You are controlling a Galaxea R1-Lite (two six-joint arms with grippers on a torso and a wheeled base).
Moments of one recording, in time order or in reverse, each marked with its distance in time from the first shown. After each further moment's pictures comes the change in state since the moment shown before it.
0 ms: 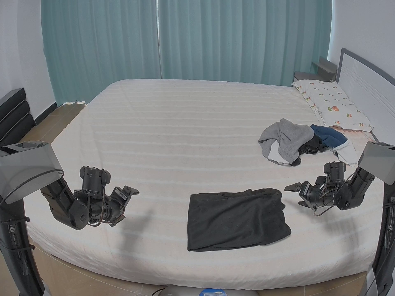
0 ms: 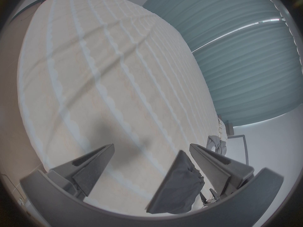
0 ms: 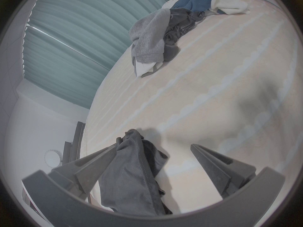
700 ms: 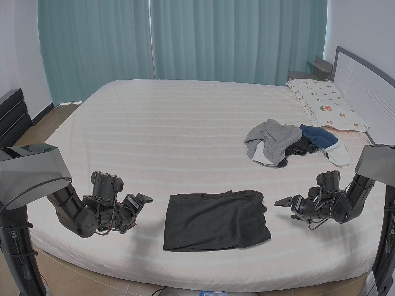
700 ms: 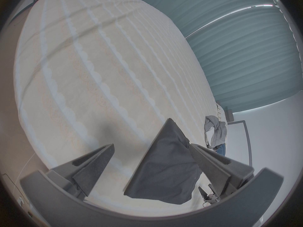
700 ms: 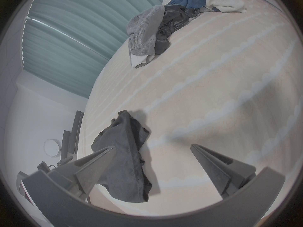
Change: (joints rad) left arm -0.103 -0.012 0.038 -0.004 0.008 0.000; right arm 0.122 -0.081 0.202 -0.063 -0.039 0.003
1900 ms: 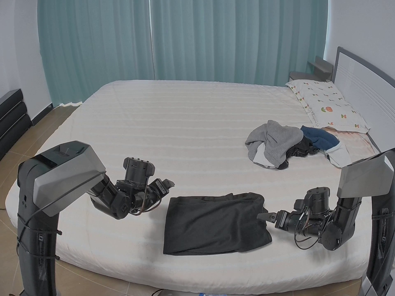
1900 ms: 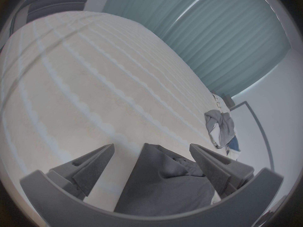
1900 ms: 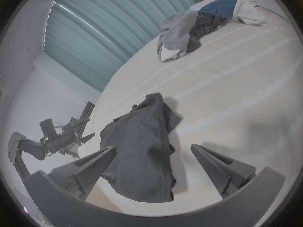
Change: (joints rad) left arm -0.081 0.211 -0.441 0.154 0.131 0.219; right arm 0.181 0.068 0.224 -0.461 -0.088 -0.002
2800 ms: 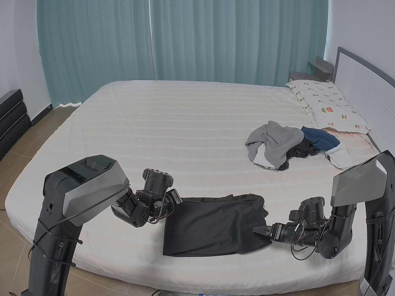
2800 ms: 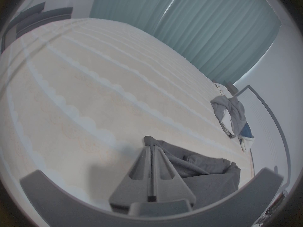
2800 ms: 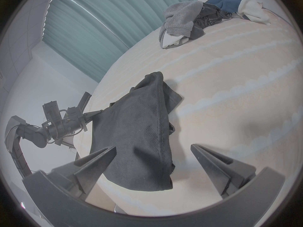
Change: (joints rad) left arm -0.069 0.163 -0.134 -0.010 0.082 0.113; right arm 0.061 0.042 0.063 -0.033 -0.032 -0.040
